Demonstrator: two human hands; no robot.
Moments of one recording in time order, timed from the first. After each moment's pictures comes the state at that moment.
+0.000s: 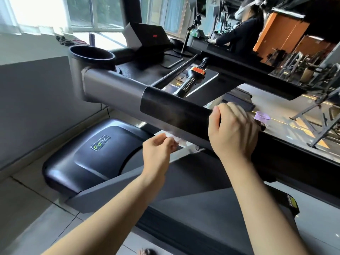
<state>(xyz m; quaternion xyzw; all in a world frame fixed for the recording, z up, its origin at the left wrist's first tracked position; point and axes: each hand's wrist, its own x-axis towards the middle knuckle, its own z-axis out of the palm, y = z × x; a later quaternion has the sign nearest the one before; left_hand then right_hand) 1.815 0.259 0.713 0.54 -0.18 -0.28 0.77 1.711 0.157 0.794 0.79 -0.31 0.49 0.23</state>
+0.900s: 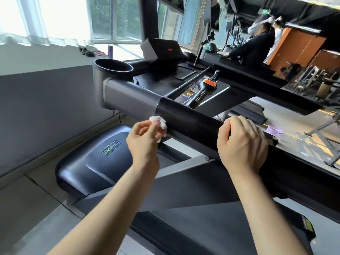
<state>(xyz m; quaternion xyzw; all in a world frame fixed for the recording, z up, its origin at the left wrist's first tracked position) 1.867 0.270 0.736 0.41 -0.02 -0.19 0.89 1.713 0.157 0.790 0.77 -0.31 0.49 0.25</state>
